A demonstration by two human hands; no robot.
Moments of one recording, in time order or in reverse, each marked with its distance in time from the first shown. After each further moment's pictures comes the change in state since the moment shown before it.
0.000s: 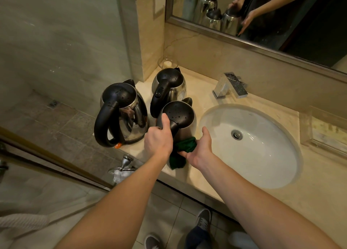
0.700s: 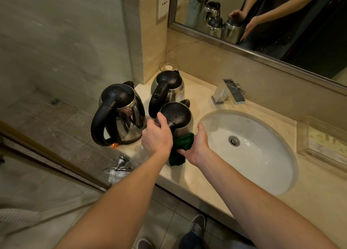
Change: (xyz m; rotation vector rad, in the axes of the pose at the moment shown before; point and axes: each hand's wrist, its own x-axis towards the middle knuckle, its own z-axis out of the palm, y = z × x) left_hand -0.007 0.018 0.009 0.001 0.212 0.039; right_hand -0.006 -0.020 0.008 -0.204 -0.044 -0.042
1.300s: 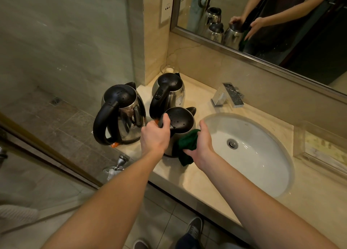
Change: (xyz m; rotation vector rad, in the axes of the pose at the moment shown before) left_hand 0.011 -0.006 -0.011 0.036 -0.158 0.084; right_hand -0.016 -0.011 -0.012 -0.142 0.028 -0.129
